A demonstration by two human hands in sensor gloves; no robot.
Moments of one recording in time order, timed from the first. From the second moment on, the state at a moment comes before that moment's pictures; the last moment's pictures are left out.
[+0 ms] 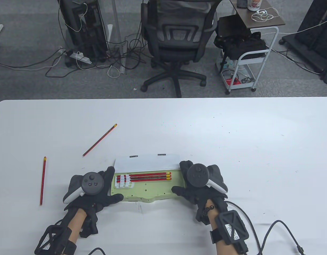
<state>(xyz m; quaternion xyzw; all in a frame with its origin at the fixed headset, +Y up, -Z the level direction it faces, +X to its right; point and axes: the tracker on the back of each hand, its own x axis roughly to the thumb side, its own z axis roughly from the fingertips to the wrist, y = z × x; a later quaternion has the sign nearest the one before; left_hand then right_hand) -0.277 -0.767 -0.310 -0.23 -0.16 0.21 0.94 0.091 -0.746 -0.327 0.19 0.15 0.95 0.21</state>
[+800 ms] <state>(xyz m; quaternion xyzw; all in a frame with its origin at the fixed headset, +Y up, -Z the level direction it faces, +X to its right) -0.325 -0.681 -0.405 -0.05 0.16 0.07 0.98 0.088 -0.747 -0.328 0.17 0.17 0.95 0.21</state>
